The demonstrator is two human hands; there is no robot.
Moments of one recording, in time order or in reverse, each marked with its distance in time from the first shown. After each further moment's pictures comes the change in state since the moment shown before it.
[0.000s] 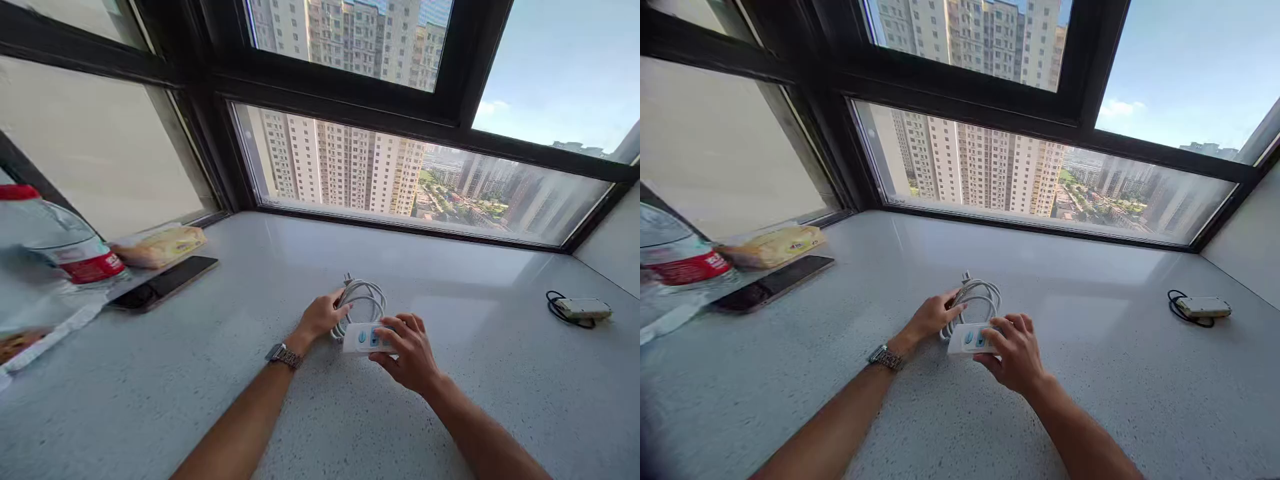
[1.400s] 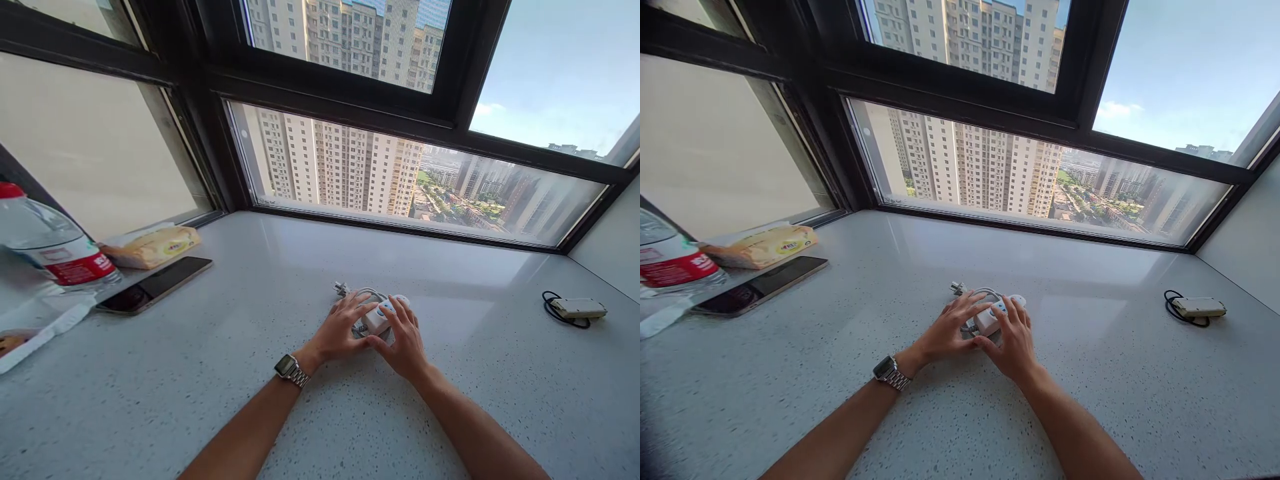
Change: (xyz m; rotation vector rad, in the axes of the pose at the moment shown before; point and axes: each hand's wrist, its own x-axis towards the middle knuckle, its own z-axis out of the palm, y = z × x) left_hand -0.014 0.014 0.035 0.206 0.025 0.474; right_hand 0.004 0.012 0.027 -0.012 -0.046 0.295
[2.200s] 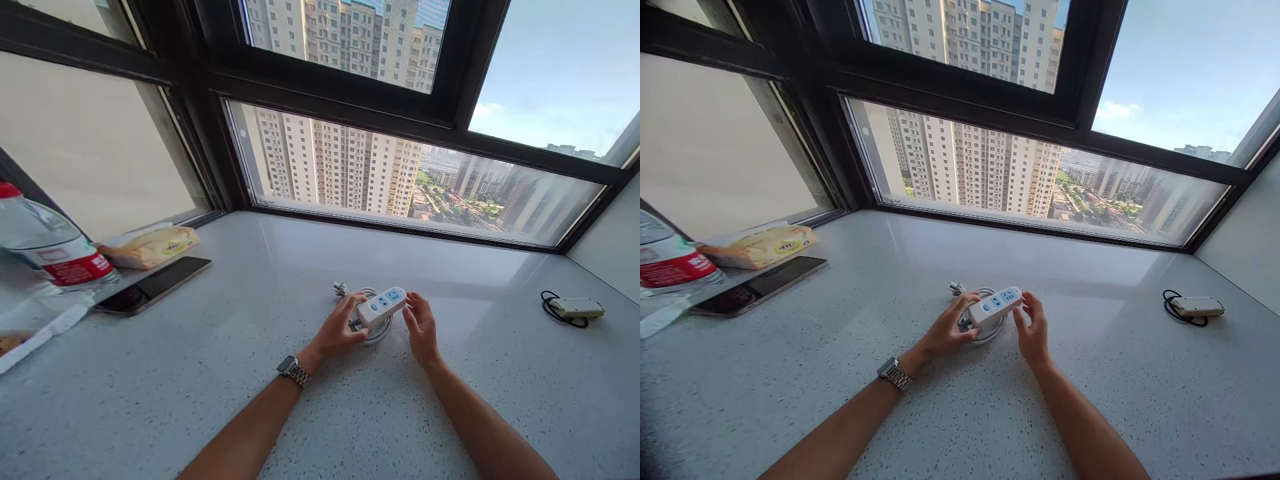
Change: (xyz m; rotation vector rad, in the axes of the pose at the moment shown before) left_hand 0.001 0.008 -0.004 -0.276 0.120 -0.120; right_hand 0.005 0.028 -0.003 0.704 0.209 0.422
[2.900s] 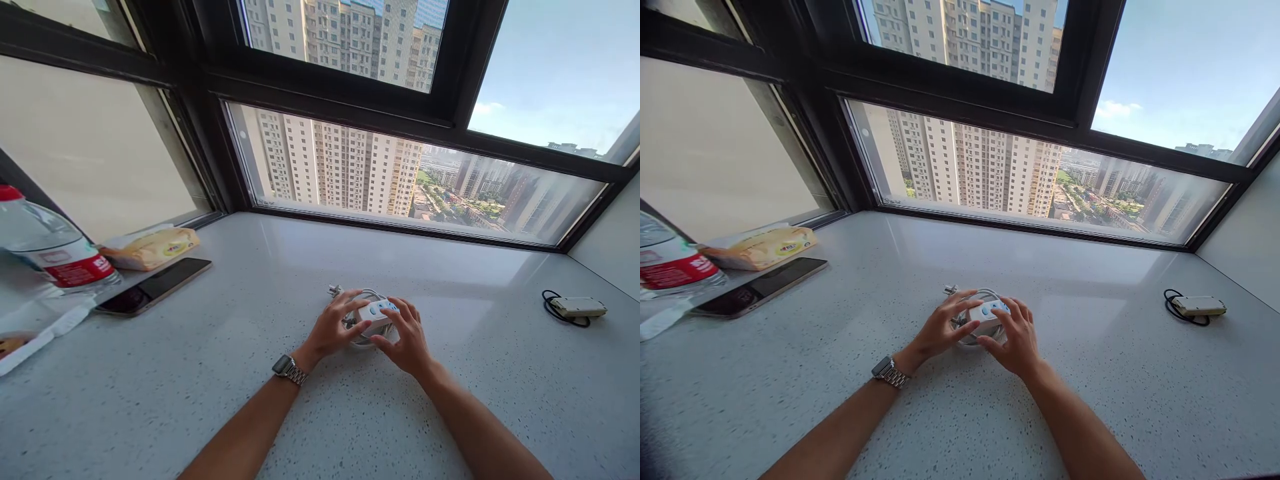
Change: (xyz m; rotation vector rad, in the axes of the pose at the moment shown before) left_hand 0.000 0.002 -0.013 0.085 0.048 0.053; right_hand -0.010 -0.019 0.007 -0.579 -0.211 -0.476
